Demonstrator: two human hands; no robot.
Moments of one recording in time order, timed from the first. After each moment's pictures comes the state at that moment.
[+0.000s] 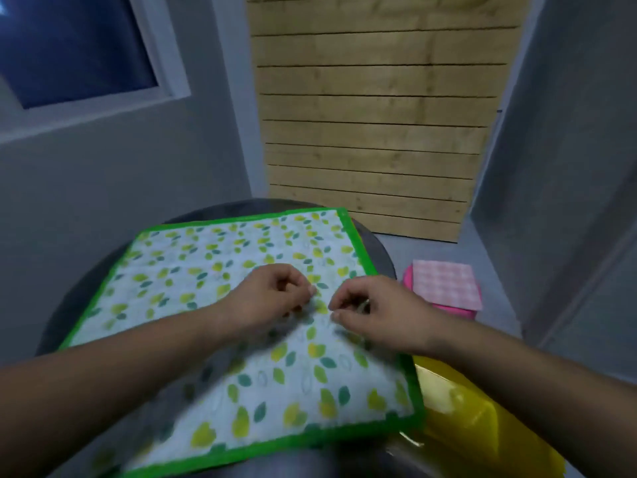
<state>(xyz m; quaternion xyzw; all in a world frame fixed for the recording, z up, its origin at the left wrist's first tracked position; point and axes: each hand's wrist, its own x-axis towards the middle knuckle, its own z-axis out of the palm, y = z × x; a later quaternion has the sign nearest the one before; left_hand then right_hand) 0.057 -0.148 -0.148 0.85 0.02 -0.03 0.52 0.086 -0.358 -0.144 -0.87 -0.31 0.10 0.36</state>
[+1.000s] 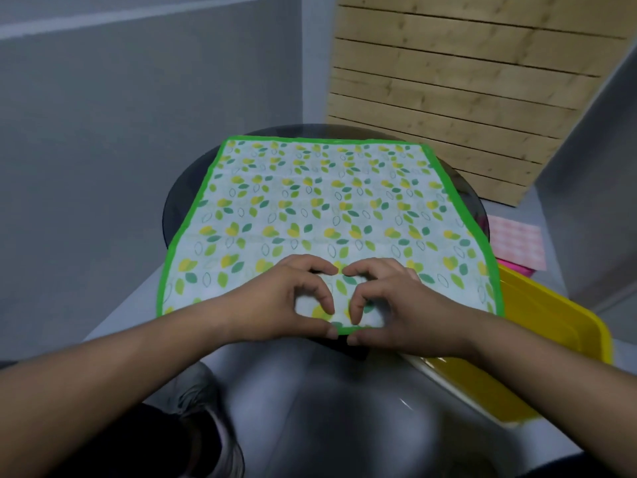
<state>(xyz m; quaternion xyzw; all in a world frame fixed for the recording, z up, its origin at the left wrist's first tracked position) -0.090 -0.051 -0.194 0.92 -0.11 -0.05 0.38 -0.017 -0.273 -0.179 -0.86 -0.45 0.16 0.20</state>
